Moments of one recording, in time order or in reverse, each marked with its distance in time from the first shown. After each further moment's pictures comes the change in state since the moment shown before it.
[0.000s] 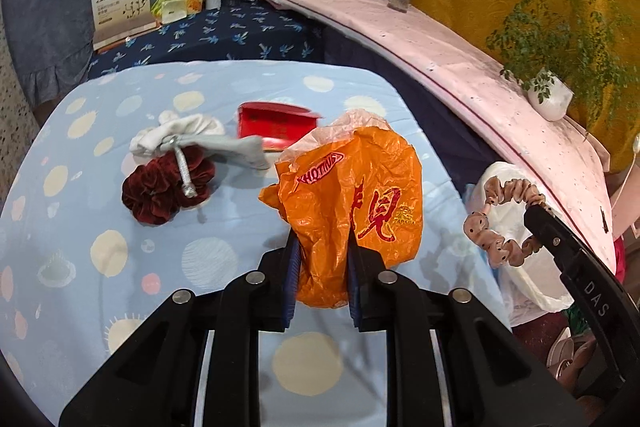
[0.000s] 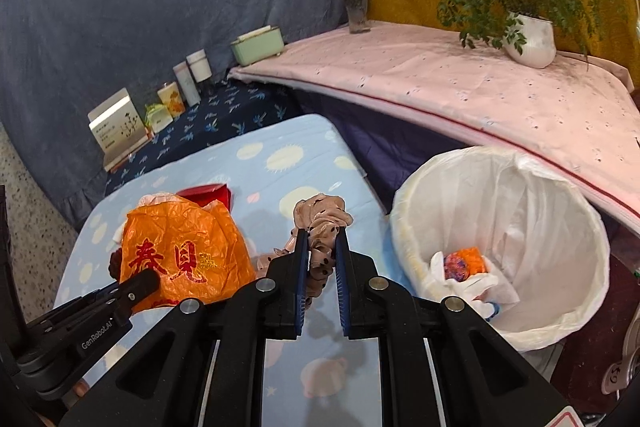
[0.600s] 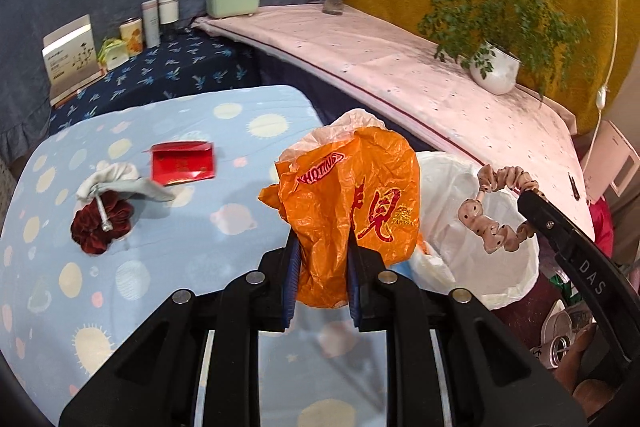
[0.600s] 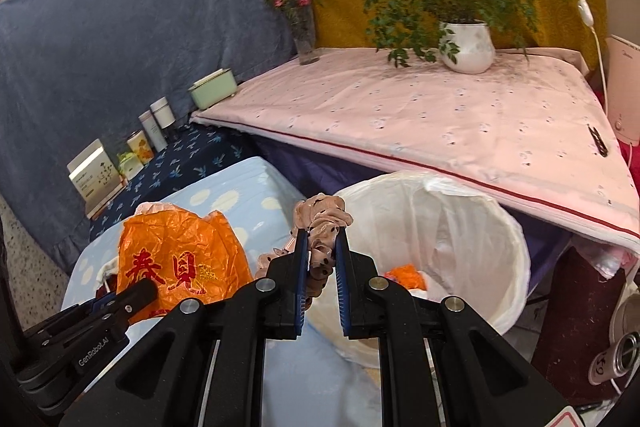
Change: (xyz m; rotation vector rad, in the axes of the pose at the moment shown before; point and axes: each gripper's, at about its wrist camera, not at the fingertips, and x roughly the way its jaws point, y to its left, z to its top) left arm -0.017 -0.105 0.001 0.169 -0.030 -0.078; right arm -0.047 -0.095 0.015 0.120 -0.088 -0.075
